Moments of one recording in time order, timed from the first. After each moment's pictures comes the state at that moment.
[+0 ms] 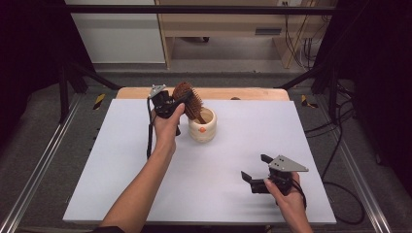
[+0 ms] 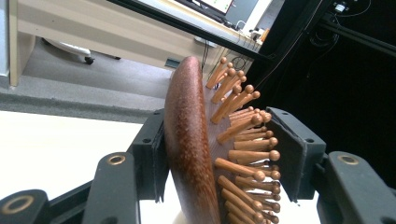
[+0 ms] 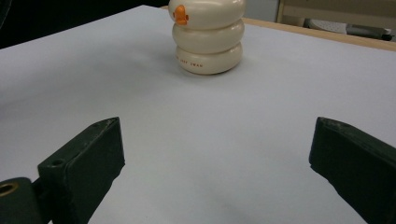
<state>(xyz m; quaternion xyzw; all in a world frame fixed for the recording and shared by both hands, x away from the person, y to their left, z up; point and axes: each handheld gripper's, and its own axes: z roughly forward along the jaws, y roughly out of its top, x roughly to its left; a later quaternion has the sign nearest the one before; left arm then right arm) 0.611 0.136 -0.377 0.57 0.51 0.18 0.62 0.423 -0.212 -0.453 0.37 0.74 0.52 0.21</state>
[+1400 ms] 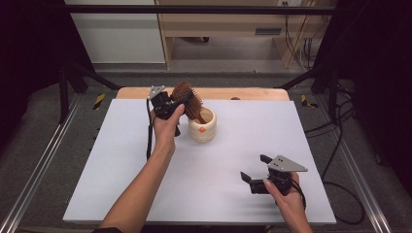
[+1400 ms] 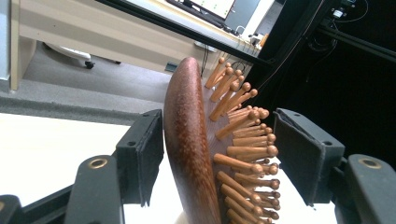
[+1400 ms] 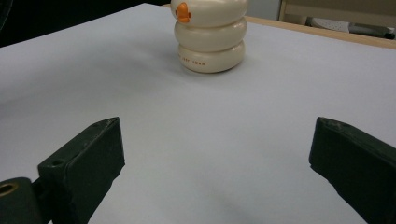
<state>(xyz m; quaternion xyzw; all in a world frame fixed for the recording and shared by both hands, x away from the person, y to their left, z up) 0.609 0.138 -0.381 0.57 0.50 0.19 0.62 0.424 -0.211 -0.453 0.37 0.74 0.52 0.21</state>
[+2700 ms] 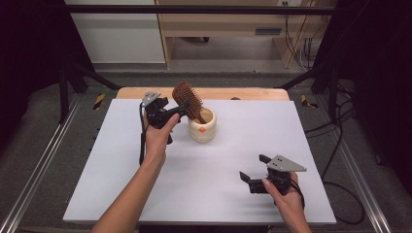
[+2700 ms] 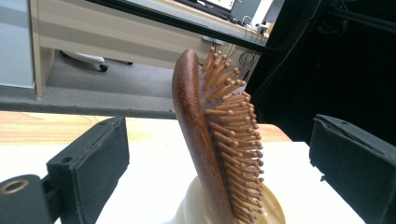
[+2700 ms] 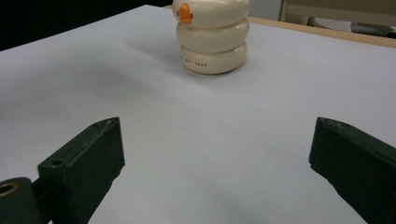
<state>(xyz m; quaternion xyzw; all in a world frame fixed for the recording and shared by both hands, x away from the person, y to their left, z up) 0.573 0.152 -0.371 0.59 0.49 0.22 0.60 0.425 -0.209 -0.454 0.37 0.74 0.52 0.20</state>
